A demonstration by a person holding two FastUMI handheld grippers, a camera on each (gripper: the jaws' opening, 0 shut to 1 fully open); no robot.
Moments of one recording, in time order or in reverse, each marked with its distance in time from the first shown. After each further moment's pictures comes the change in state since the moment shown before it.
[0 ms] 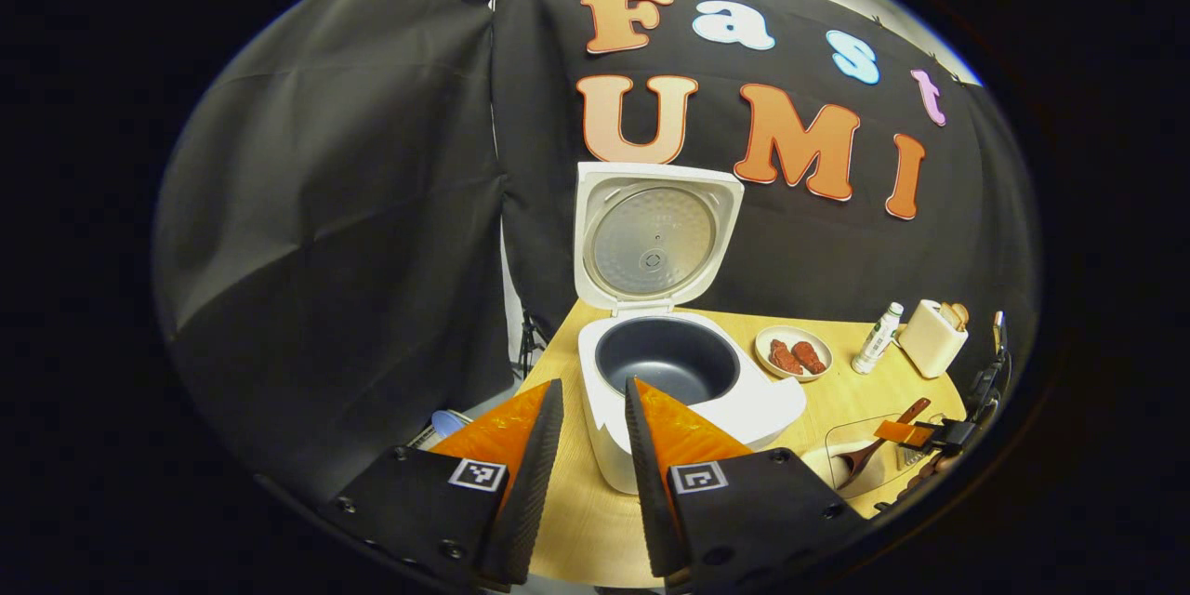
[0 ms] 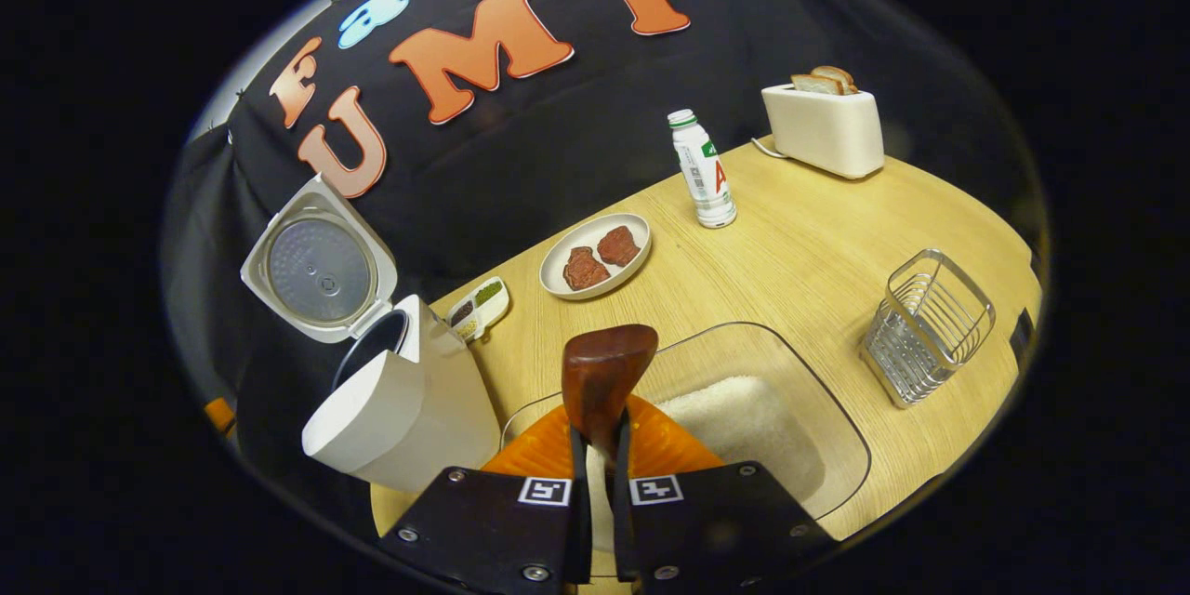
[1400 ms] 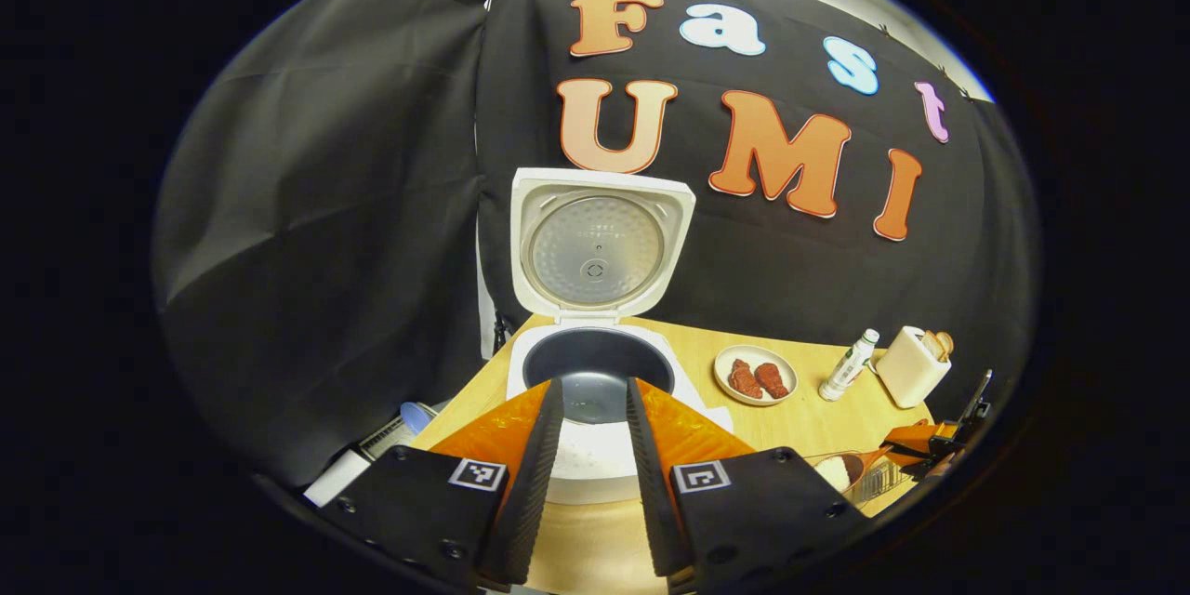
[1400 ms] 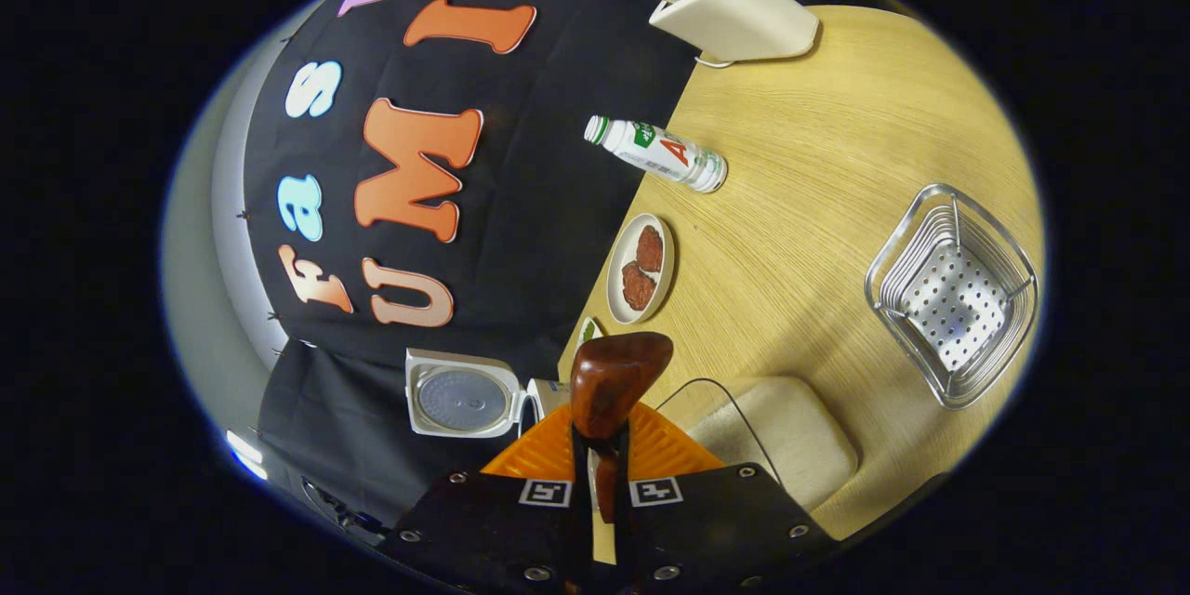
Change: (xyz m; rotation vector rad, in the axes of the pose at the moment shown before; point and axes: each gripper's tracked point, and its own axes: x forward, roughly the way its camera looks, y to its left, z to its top) left arm 0.008 -0.096 0.012 -0.076 -0.022 -0.025; right arm -0.027 -0.054 0.087 0.618 0.131 0.400
